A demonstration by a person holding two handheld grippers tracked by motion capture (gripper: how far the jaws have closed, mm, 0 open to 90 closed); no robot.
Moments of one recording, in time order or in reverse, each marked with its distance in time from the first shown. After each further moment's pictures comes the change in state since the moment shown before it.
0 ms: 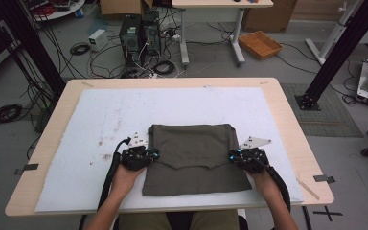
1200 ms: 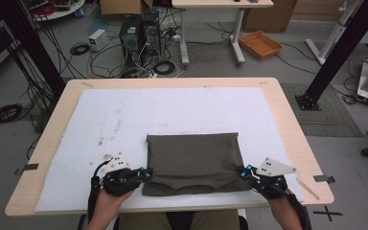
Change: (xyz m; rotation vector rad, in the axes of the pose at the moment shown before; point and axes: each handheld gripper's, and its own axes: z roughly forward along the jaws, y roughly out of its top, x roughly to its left) left arm -0.031 -0.039 -0.067 -0.114 -0.184 -0.029; right arm 0.036 -0.035 -0.072 -0.145 0.015 -0.091
